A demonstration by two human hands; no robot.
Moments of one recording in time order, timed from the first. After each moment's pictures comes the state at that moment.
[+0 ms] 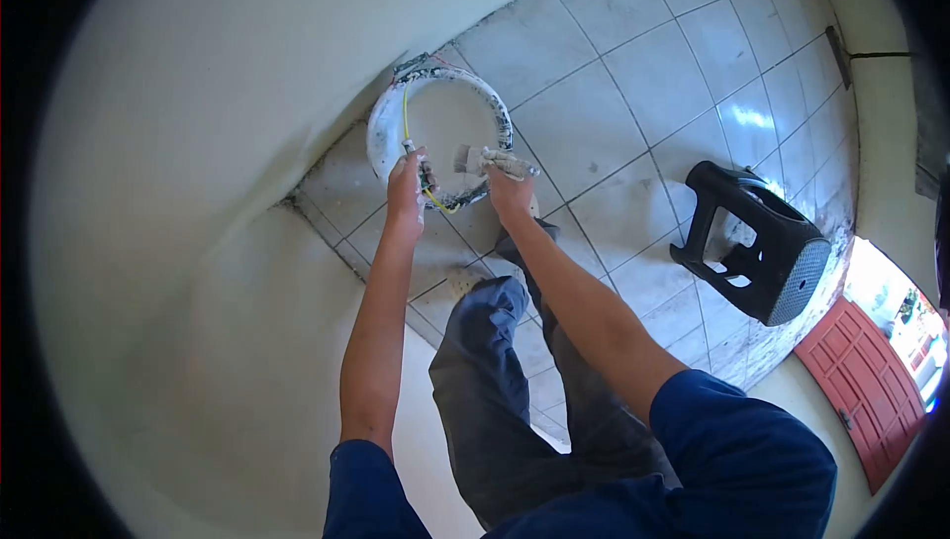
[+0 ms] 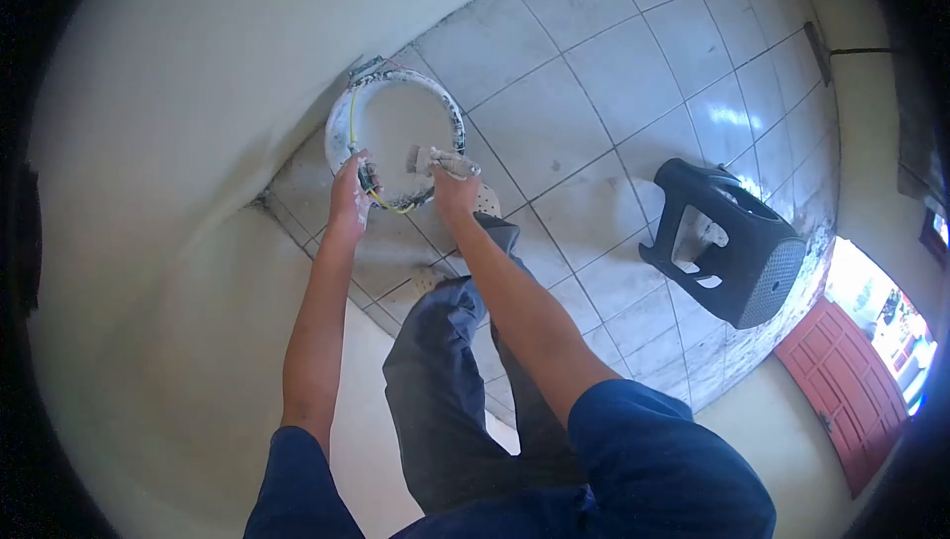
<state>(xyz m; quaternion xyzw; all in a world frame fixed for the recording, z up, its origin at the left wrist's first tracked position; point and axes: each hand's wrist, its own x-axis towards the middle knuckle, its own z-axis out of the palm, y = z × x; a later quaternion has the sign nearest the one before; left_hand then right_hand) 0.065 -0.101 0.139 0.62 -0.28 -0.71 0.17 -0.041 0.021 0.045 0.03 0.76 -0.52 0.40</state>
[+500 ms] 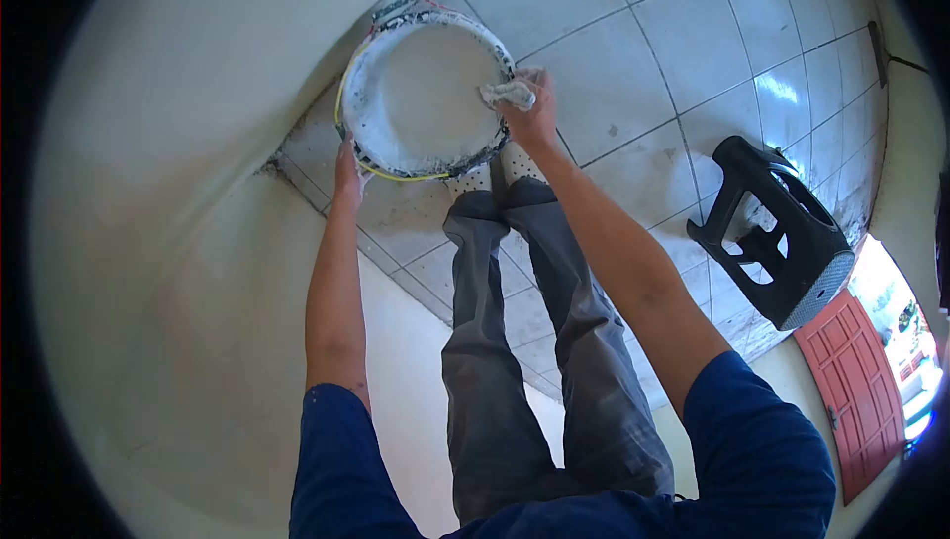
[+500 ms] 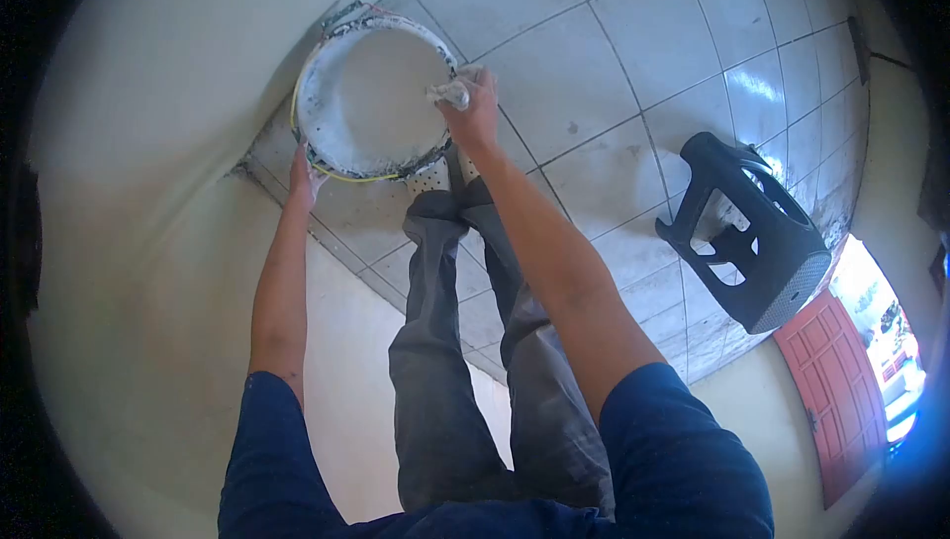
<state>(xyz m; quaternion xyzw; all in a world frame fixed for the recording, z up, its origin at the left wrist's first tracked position) 0.189 -0.125 -0.014 0.76 -0.23 -0.60 0.11 -0.112 0.004 0.002 -0.32 0.79 -0.41 0.32</state>
